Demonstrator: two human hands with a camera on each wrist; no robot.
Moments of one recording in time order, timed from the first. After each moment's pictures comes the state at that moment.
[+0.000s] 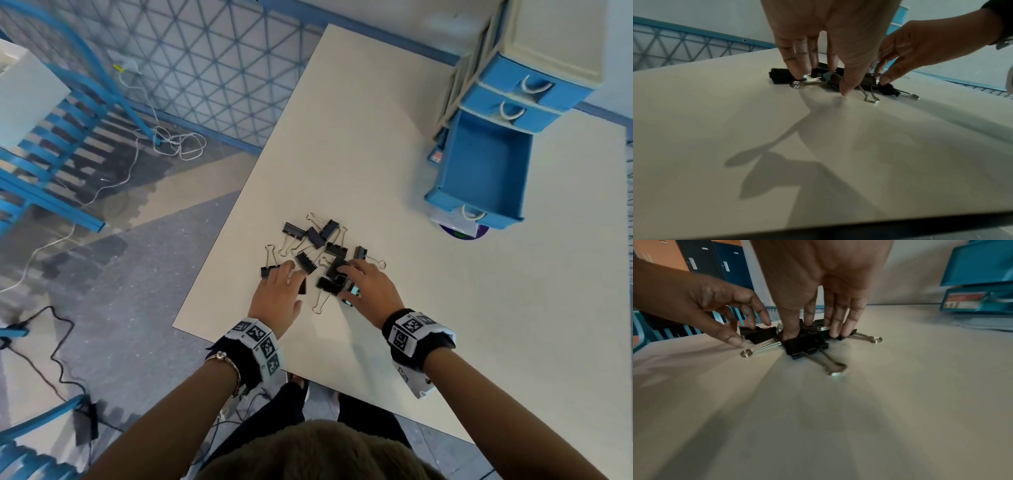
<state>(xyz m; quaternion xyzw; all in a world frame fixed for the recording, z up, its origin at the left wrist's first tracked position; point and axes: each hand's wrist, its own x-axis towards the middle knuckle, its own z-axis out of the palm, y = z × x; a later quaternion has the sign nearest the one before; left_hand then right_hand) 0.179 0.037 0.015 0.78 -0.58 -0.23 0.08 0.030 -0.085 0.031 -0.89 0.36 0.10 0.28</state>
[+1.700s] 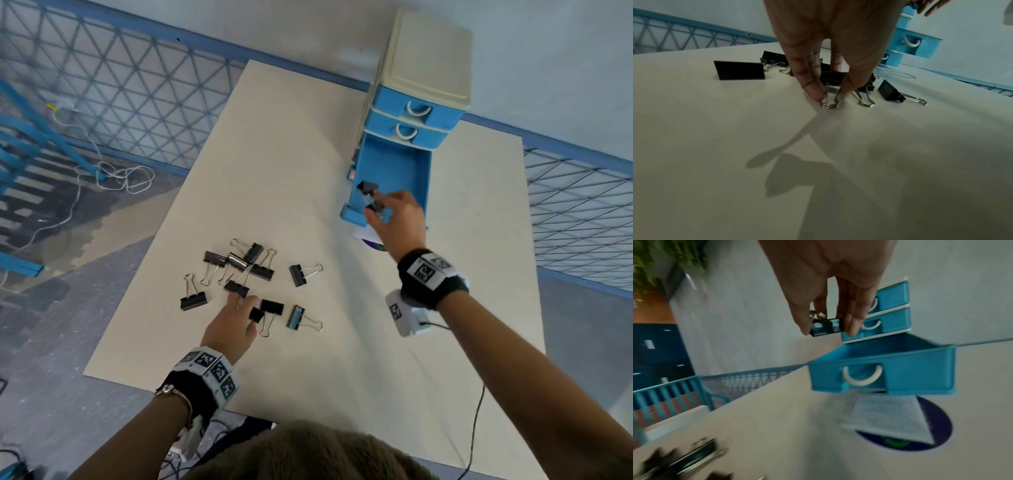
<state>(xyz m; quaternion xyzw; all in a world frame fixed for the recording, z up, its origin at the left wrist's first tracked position) 0.132 -0.002 0.011 0.80 -0.49 -0.33 0.10 -0.045 -0.245 0.107 -0.80 0.51 -0.20 0.23</state>
